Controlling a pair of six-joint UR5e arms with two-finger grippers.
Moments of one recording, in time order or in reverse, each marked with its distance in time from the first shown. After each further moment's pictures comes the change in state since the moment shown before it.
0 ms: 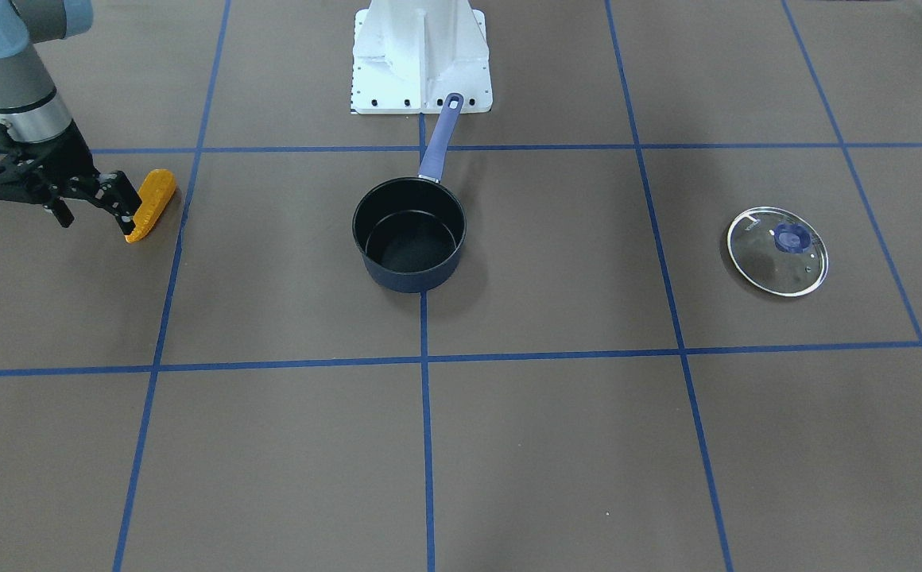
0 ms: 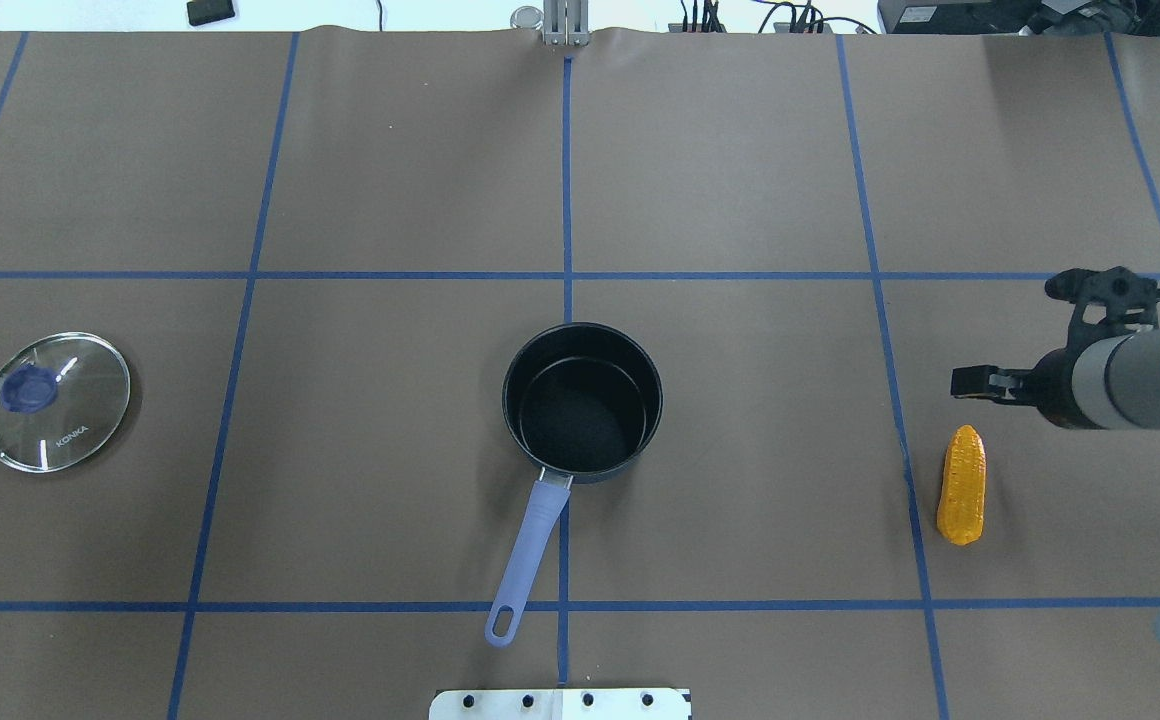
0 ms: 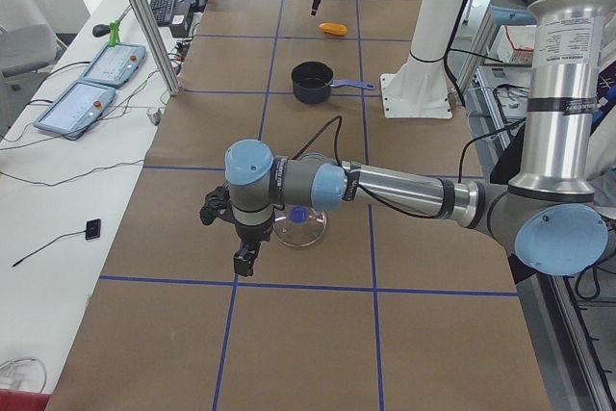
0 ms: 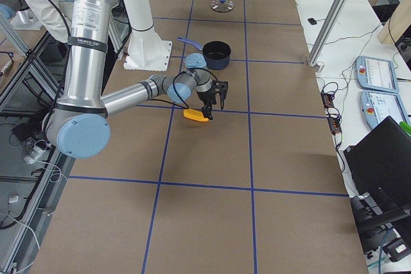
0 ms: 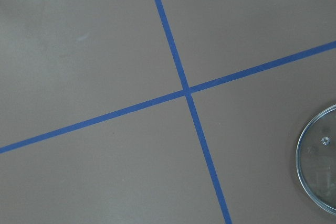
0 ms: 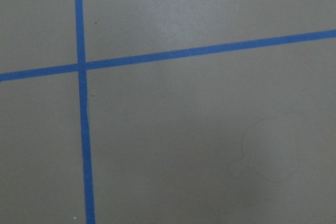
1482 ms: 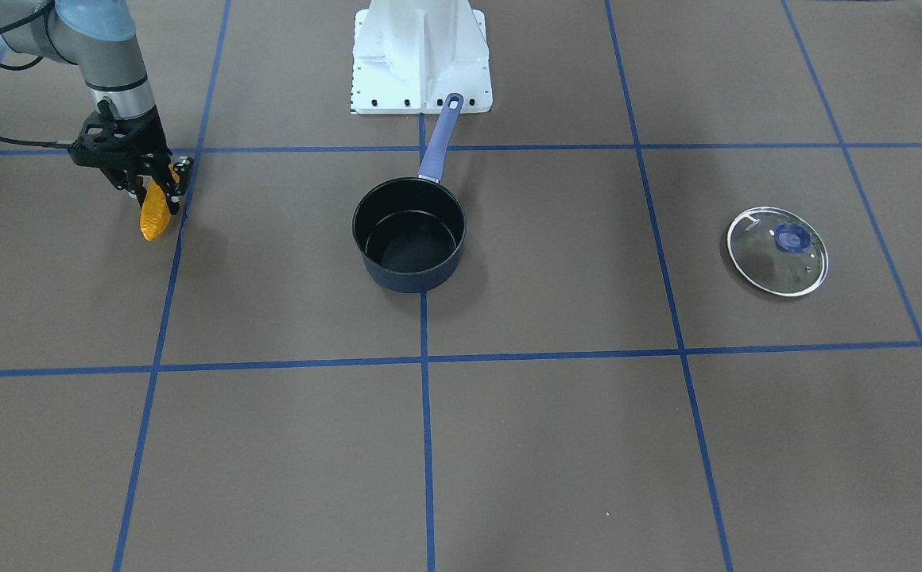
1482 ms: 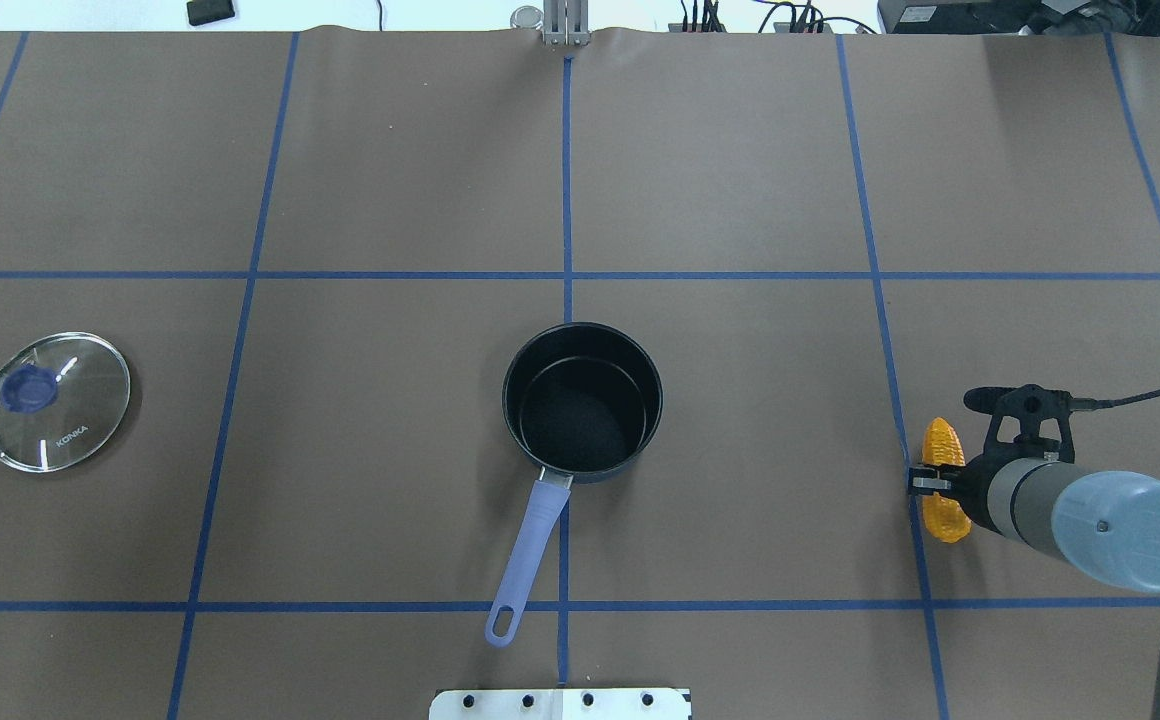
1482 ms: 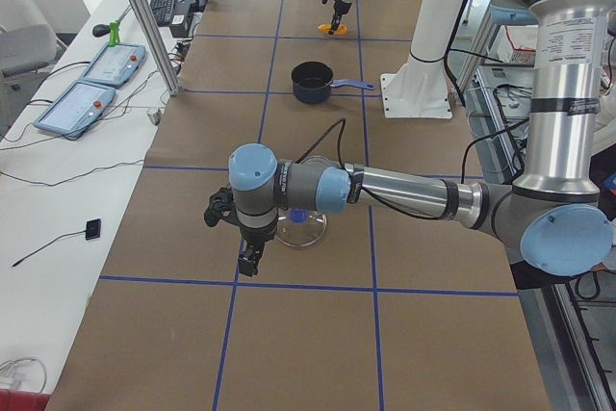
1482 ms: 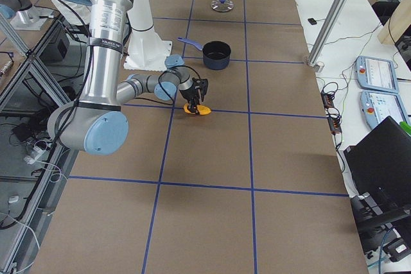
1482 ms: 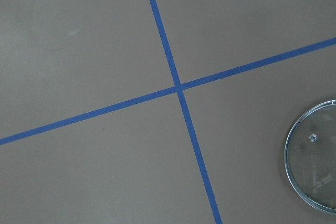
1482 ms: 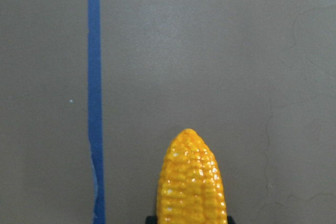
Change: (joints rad) left arm -0.002 0.018 -0.002 -0.011 -0.046 0.000; right arm -0.268 -0.005 0.028 -0.001 -0.246 0.117
